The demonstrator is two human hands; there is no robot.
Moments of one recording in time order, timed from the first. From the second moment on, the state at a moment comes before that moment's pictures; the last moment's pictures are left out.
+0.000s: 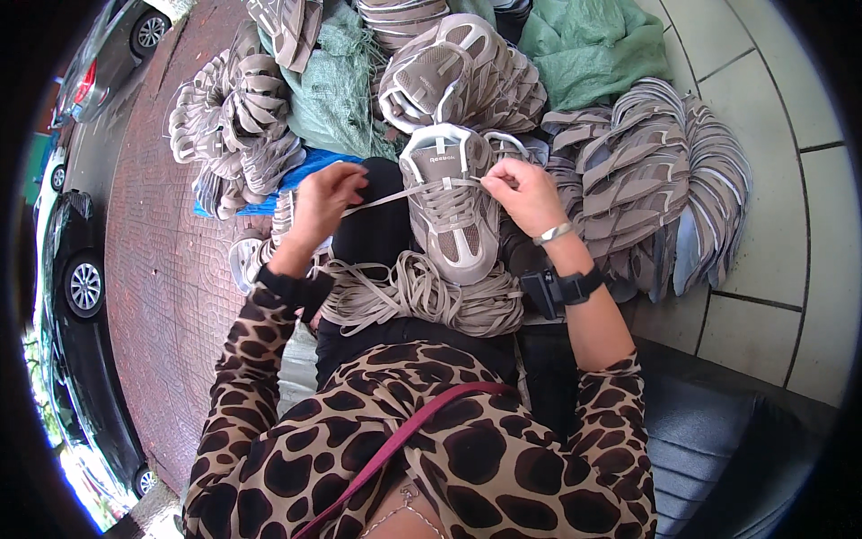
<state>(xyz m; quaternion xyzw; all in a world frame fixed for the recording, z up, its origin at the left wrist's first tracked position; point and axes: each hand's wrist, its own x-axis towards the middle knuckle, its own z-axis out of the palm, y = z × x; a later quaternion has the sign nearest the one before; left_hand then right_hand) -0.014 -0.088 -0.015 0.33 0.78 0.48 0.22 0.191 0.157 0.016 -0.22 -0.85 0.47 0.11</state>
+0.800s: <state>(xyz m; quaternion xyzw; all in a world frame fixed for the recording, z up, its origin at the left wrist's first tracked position) 0.041 -0.049 -0.011 0.44 0.81 0.38 0.08 0.168 0.142 0.004 -0.10 -0.94 0.26 0.20</state>
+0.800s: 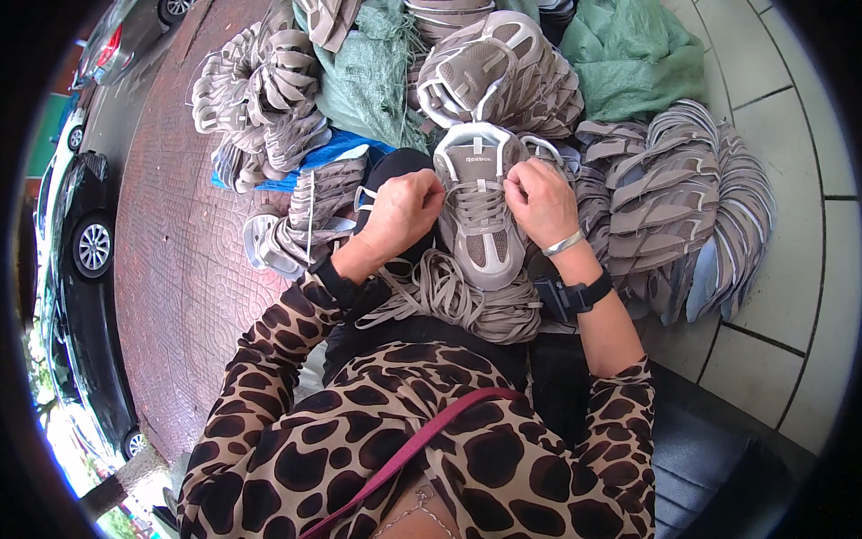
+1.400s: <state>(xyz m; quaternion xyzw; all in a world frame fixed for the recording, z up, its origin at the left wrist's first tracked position) -0.025 -0.021 0.007 0.71 0.66 0.17 0.16 0.117 0.191 0.052 0.13 -0.98 0.12 -0.11</state>
